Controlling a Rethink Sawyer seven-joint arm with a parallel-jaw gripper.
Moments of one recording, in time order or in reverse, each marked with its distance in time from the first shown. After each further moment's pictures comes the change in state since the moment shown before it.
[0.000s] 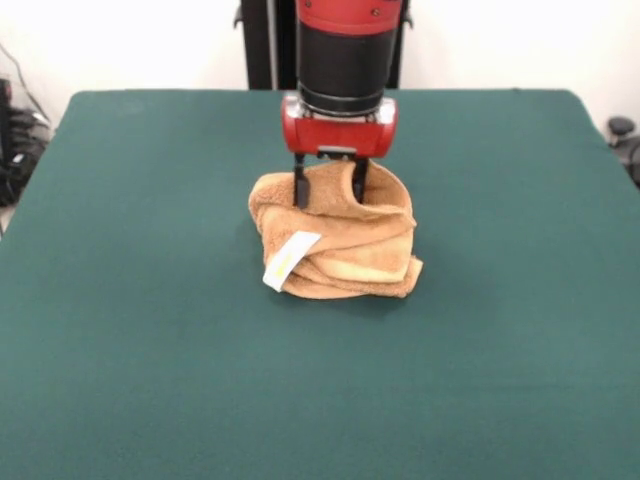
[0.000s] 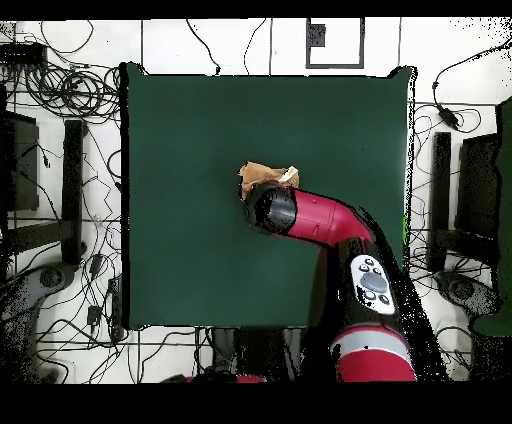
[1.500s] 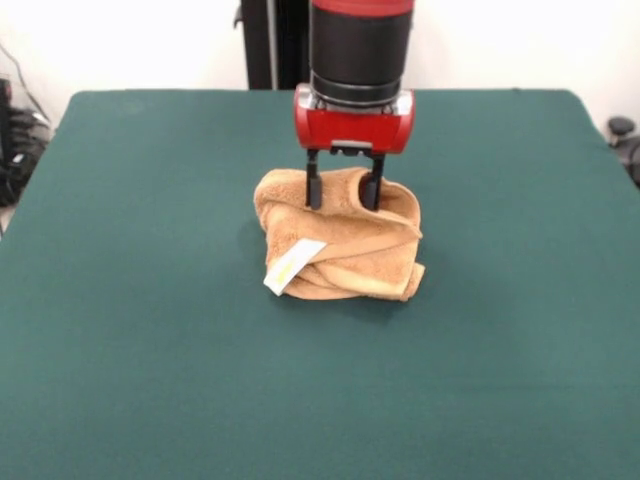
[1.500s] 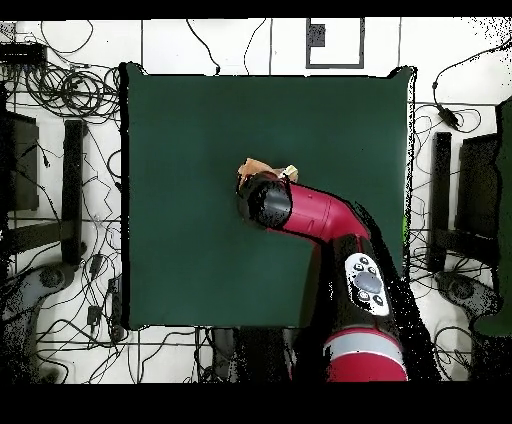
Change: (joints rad) arm 0.029 -0.006 -0.003 -0.017 0.049 -0.005 0.000
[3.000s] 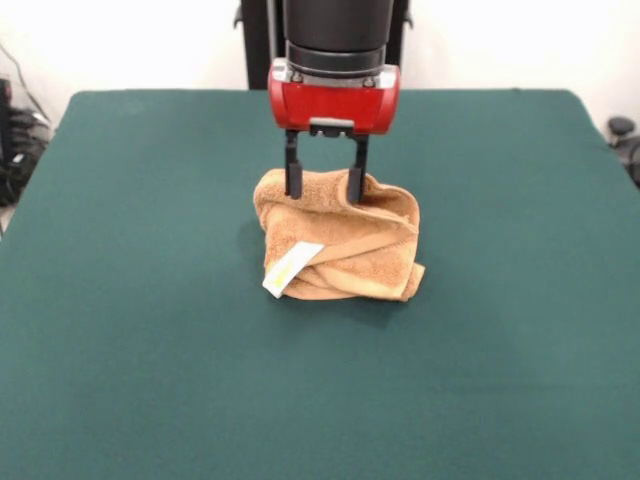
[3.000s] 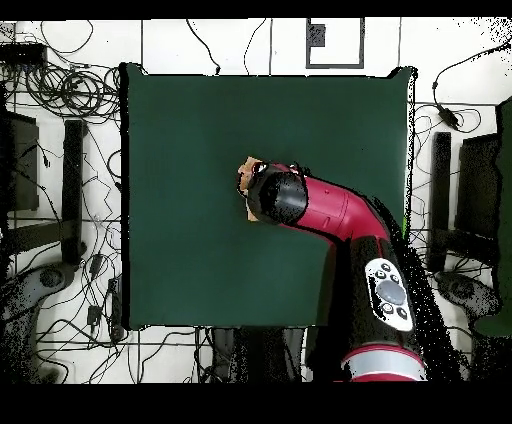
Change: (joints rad) arm -0.044 -0.066 0.028 -0.010 0.000 0.002 0.000
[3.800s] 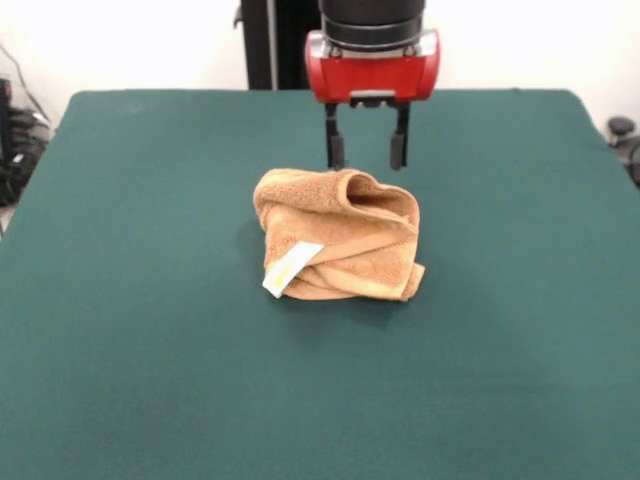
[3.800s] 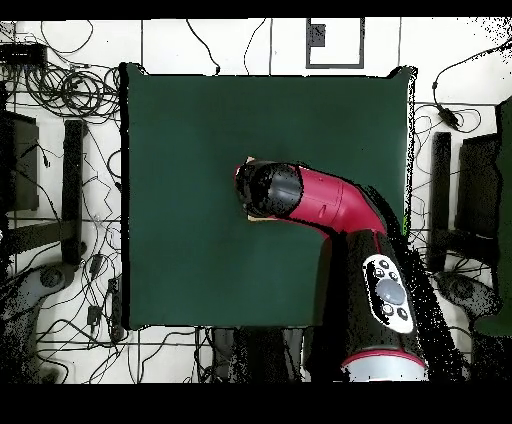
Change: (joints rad) arm -0.010 -0.040 0.059 -0.012 0.000 0.189 0.000
